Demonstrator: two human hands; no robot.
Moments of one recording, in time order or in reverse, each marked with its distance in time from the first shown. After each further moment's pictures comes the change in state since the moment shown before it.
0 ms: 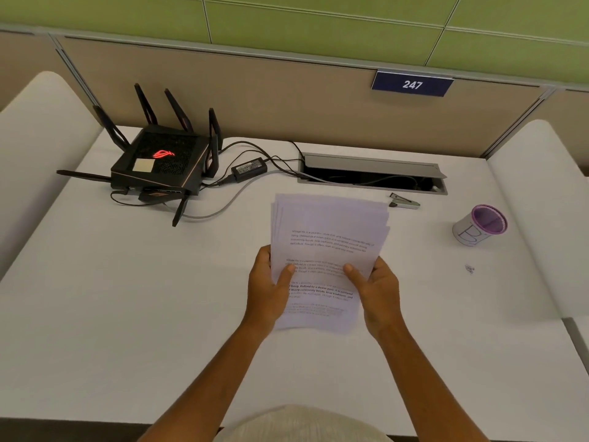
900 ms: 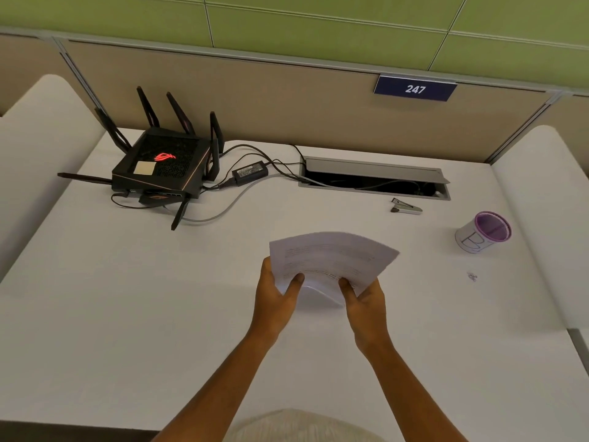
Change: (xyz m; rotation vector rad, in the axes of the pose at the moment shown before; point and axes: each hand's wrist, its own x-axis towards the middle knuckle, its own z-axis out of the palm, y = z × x) left_hand -0.006 -0.001 0.017 -0.023 0.006 -0.049; right_hand -0.001 0.027 0.009 -0.150 0.043 -0.059
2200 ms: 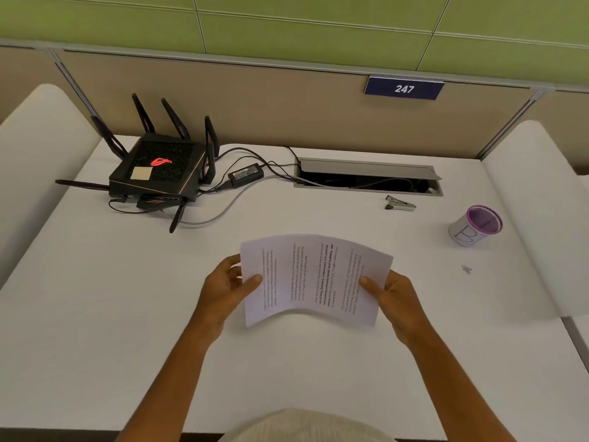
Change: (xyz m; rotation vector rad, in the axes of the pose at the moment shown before) left_hand 0.025 -0.005 -0.093 -0.015 -0.101 -0.160; right_hand 0.014 -0.022 -0.064 -0.076 -0.151 0.141
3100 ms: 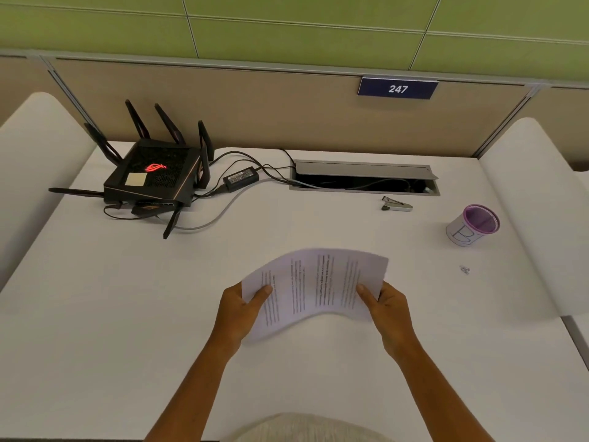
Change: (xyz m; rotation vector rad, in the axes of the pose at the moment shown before) left_hand -0.011 -0.018 0.043 0.076 0.094 -0.007; right_hand 0.002 0.034 0.006 0.060 0.134 0.025
